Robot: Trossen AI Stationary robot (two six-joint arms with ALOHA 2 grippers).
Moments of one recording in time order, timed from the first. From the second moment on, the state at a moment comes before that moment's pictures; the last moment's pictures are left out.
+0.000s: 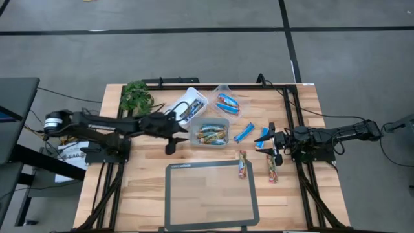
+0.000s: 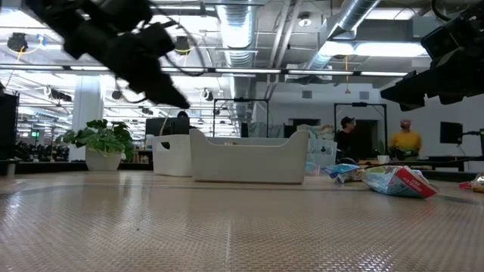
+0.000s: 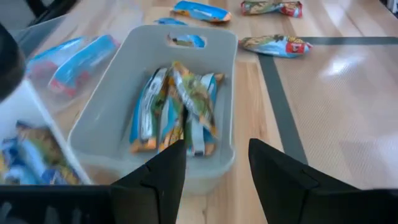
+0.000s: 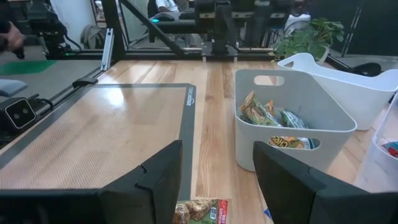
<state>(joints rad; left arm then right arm) 0.15 1.16 0.52 0.13 0.09 0.05 0.13 0.24 0.01 0.03 0.03 -0.02</state>
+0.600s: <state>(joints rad) 0.14 0.64 0.11 0.25 0.00 0.06 0.13 0.24 0.01 0.03 0.03 -0.02</state>
